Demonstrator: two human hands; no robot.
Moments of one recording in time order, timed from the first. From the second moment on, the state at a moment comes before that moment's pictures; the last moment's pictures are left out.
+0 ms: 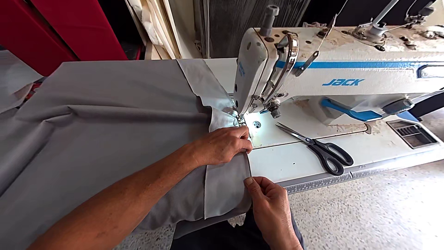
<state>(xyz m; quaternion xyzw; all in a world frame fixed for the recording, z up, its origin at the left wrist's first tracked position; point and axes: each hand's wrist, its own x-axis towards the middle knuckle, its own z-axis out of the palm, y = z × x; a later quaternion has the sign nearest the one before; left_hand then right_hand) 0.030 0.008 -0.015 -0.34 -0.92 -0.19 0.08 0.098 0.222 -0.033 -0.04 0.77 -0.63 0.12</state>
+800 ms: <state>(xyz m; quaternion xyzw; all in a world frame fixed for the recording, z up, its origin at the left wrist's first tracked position) 0.073 0.005 -0.040 -0.30 -0.91 -0.23 0.16 0.100 0.220 -0.020 0.01 0.78 -0.61 0.17</state>
